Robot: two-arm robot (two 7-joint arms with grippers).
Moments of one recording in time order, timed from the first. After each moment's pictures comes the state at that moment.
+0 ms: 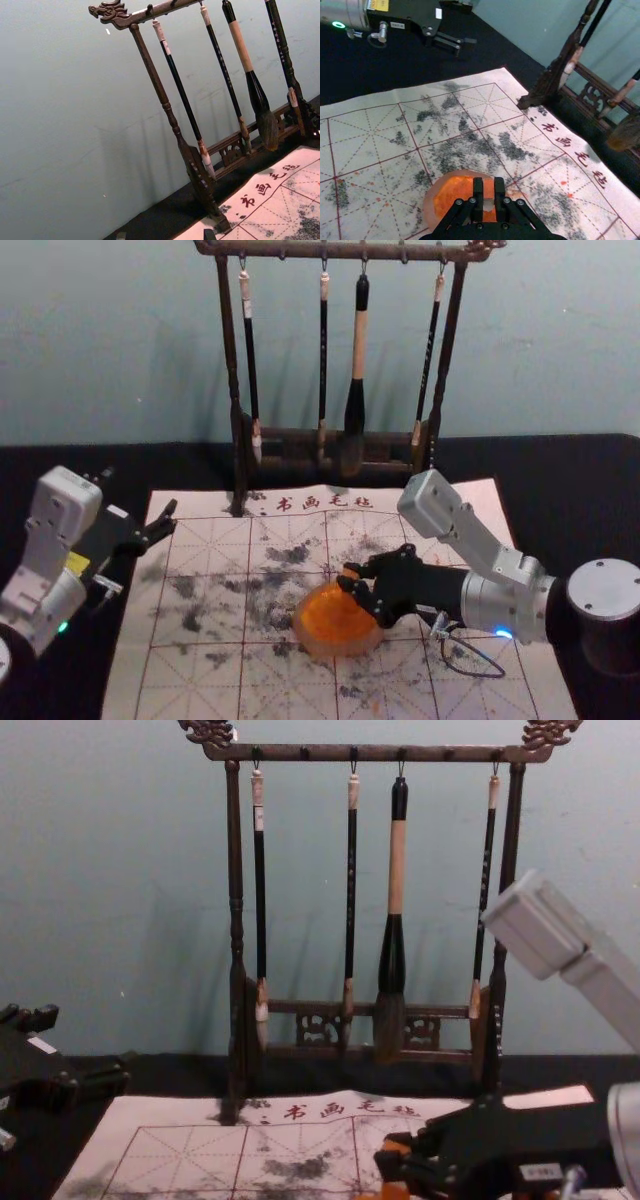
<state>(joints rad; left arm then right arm) -0.20 0.60 0.45 -1.41 -0.25 -0.12 0.03 0.37 0.48 -0.61 -1.48 0.21 0.24 0.57</state>
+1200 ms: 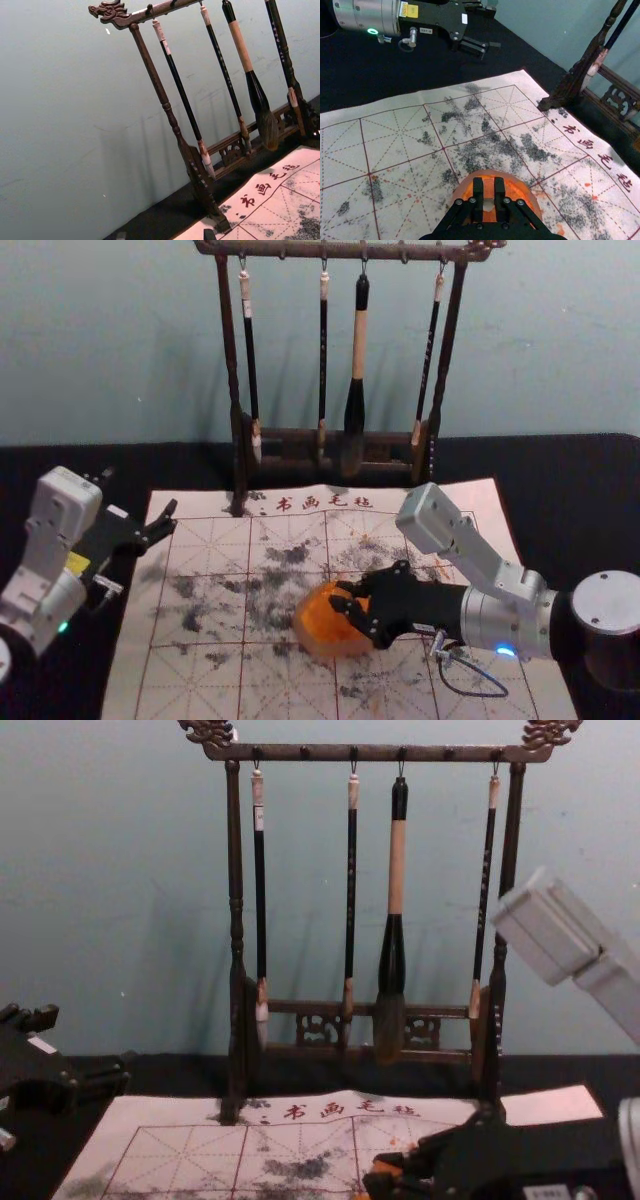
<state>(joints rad) -0.20 0.60 0.45 -1.41 -0.25 -0.12 0.03 0.33 0.51 -0.62 -1.55 0.25 0.26 0.59</state>
